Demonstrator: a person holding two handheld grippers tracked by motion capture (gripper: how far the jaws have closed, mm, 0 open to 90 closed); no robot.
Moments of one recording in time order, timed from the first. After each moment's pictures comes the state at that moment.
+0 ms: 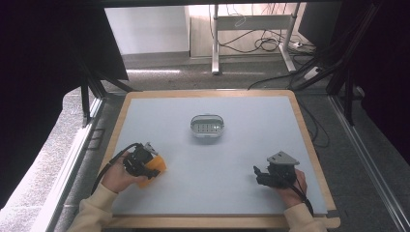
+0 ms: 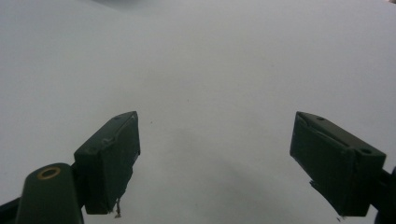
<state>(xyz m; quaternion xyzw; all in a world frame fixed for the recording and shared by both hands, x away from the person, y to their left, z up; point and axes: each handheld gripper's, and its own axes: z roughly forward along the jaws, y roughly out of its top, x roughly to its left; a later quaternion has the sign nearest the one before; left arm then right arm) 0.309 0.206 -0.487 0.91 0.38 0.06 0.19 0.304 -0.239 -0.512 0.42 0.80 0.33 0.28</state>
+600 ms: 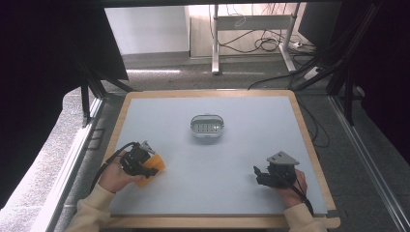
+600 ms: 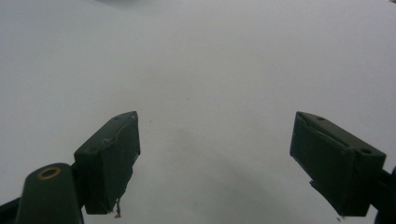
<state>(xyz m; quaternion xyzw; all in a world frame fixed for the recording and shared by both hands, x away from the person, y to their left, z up) 0.307 0.212 -0.482 0.90 0.38 0.06 0.20 0.305 -0.239 -0.513 0.42 0.80 0.33 0.28</state>
